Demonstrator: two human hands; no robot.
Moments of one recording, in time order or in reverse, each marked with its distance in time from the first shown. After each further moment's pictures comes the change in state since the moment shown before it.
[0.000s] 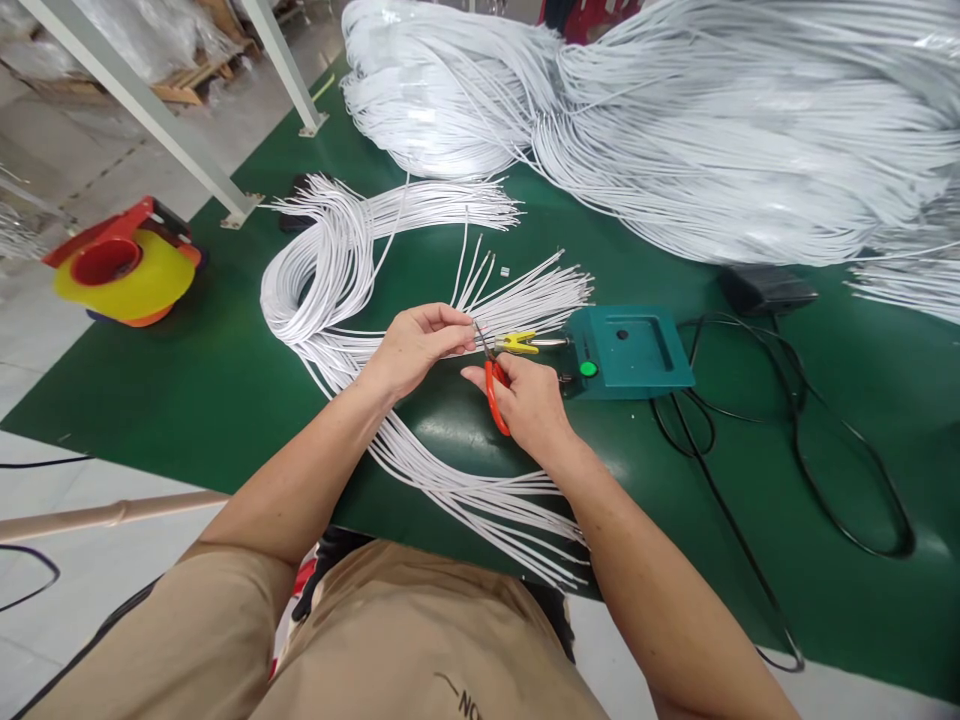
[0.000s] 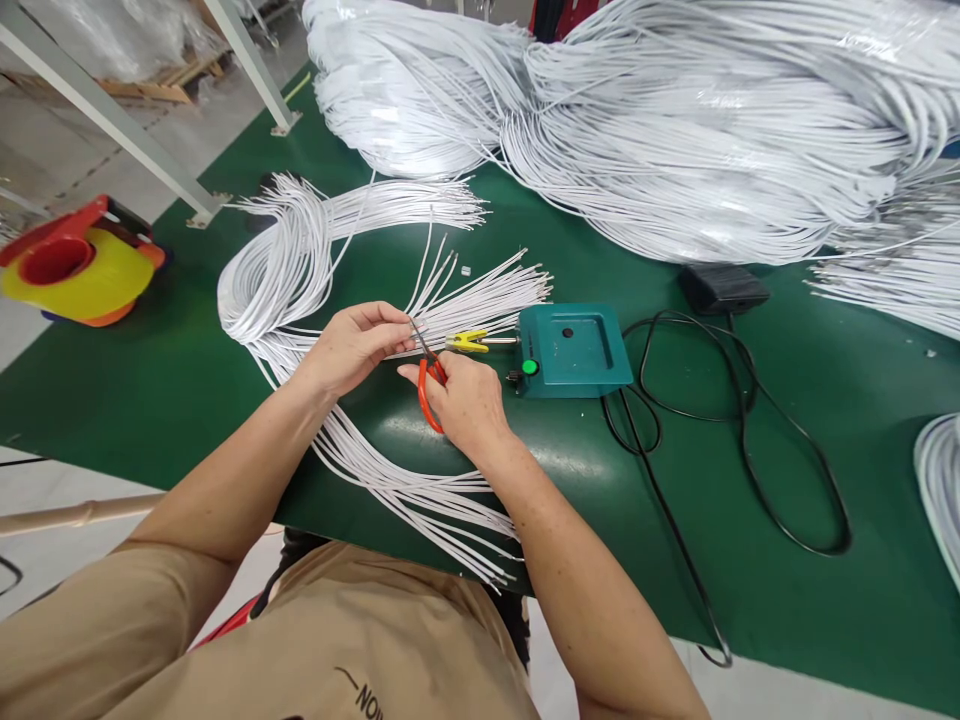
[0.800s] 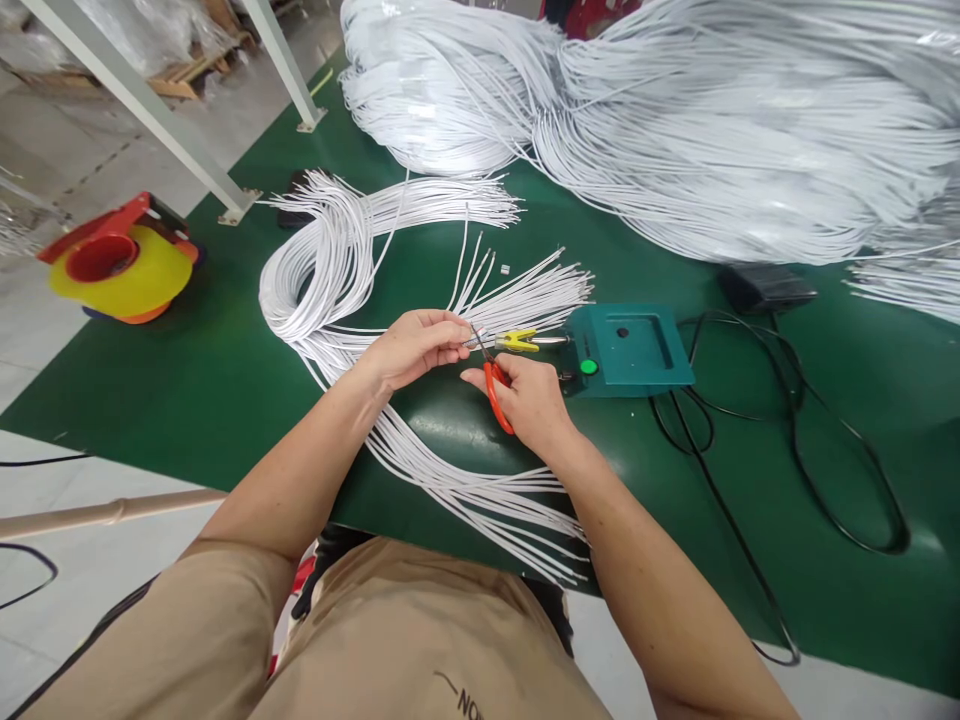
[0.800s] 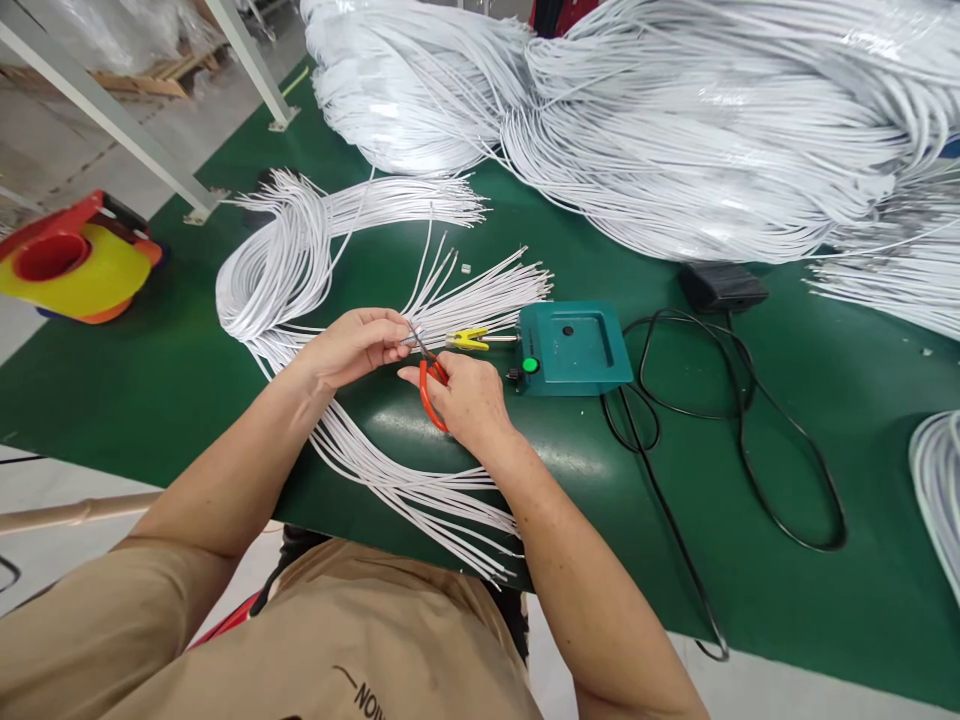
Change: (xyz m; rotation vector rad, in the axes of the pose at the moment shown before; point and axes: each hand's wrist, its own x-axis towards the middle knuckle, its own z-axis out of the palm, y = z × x) left_hand 0.009 0.004 -0.012 -0.043 -0.121 -0.241; right_hand 0.000 0.002 -0.001 -0.029 -0.047 0.005
